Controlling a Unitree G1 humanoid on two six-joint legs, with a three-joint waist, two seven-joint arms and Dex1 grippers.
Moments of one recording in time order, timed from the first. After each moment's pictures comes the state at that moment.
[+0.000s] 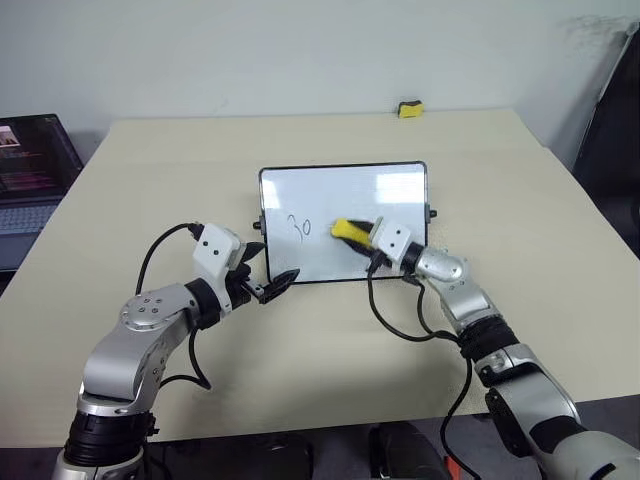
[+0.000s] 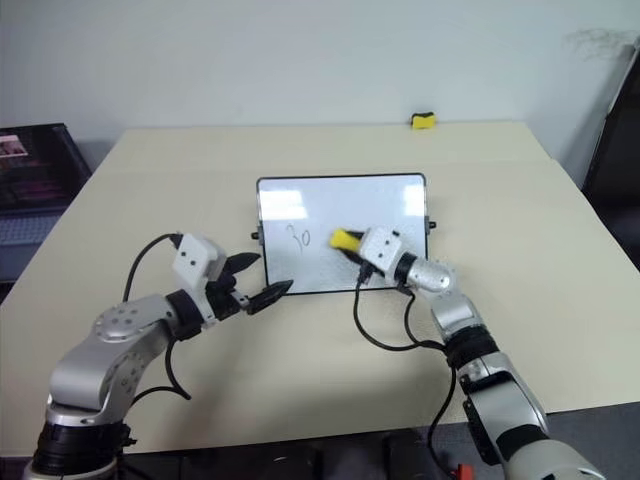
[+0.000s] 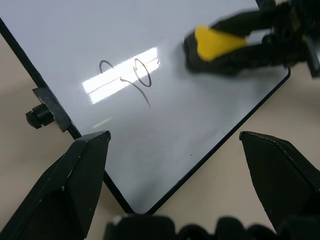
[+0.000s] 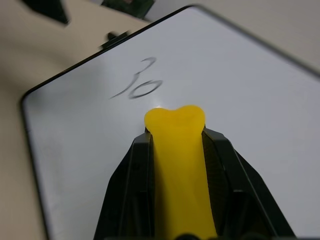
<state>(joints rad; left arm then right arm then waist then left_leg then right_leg) -0.19 0.60 0.11 -0.38 -0.42 0.65 -0.62 -0.74 -0.22 0.19 0.59 -0.09 -0.39 0.62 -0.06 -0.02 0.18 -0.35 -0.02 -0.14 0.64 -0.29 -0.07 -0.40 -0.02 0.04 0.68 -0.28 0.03</state>
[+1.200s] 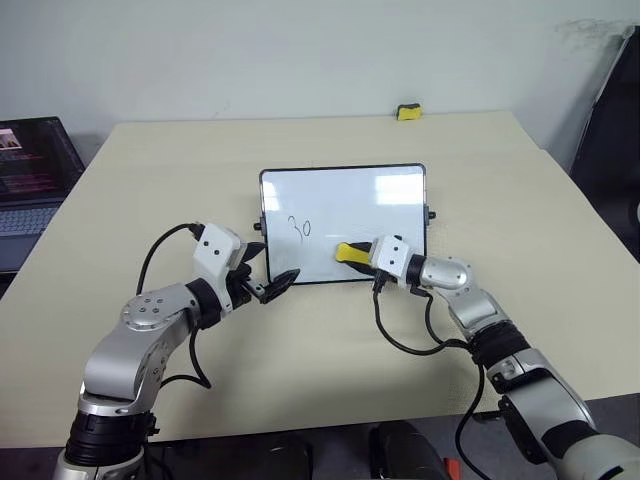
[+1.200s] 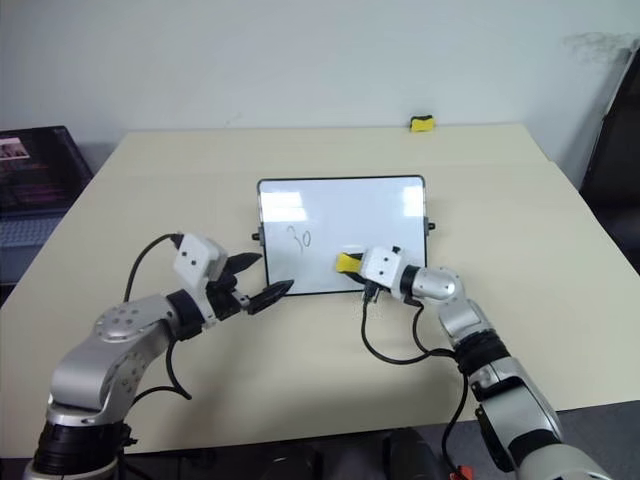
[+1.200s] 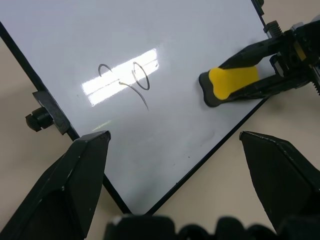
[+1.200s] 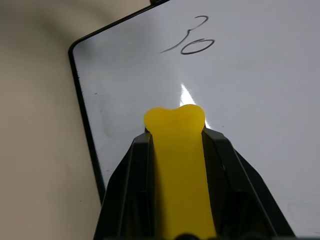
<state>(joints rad) -0.19 0.59 0.10 -0.38 -0.42 0.66 -0.62 -0.65 -0.29 0.30 0.54 -0.13 -0.31 0.77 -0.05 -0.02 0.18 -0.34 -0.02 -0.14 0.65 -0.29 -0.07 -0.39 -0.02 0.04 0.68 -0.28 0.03</state>
